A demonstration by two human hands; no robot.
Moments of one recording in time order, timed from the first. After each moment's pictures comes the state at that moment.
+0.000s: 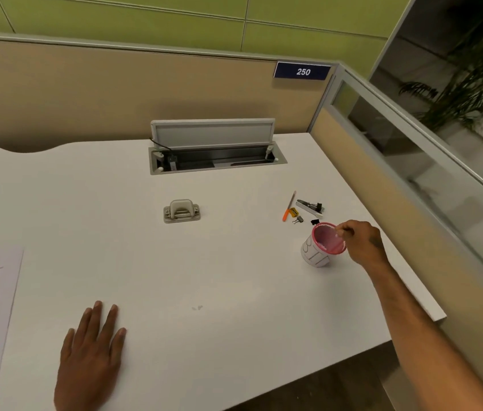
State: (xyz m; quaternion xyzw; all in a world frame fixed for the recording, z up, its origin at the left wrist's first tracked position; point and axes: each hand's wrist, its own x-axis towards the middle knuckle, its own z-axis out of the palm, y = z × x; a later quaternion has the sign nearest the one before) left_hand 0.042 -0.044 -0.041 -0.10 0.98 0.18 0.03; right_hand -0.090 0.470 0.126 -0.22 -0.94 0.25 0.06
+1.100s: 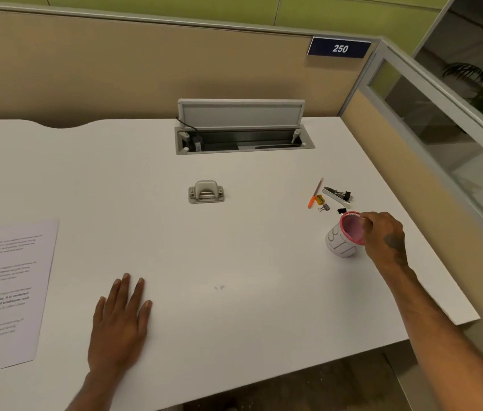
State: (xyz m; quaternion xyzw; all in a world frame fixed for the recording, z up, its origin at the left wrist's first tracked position) left_hand 0.045 -0.046 -0.038 -0.08 0.98 0.16 0.03; right_hand -0.087 0.449 0.106 -0.15 -0.97 0.12 0.12
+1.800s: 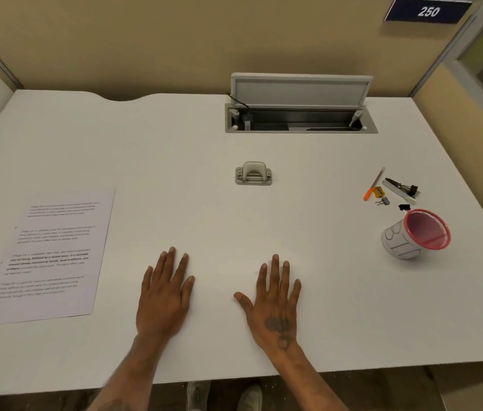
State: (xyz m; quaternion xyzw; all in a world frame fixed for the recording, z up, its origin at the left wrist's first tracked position) left_hand 0.045 -0.046 -0.038 -0.07 0.99 0.15 0.04; right_hand 0.037 0.181 -0.025 0.03 -0.99 0.08 -0.12
